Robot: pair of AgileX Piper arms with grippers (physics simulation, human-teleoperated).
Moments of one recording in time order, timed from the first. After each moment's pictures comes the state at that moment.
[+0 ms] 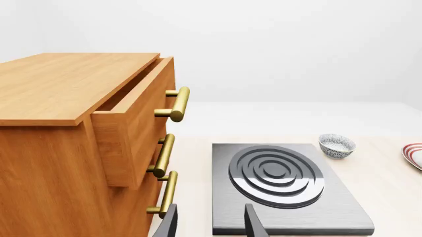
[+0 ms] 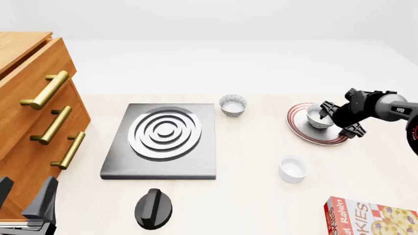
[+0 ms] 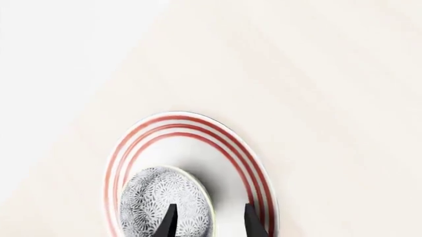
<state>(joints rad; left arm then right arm) 0.00 0.00 0.00 0.00 0.00 -0.22 2.18 -1.53 0.42 0.62</state>
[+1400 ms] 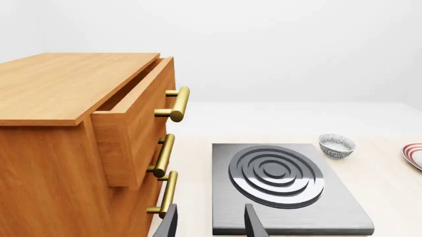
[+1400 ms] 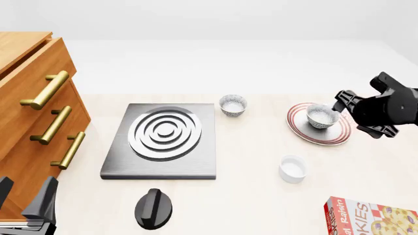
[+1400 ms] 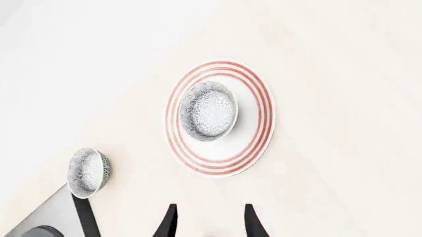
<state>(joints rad) 0.00 0.00 0.00 0.00 0.00 -0.14 1.51 -1.02 0.39 0.59</state>
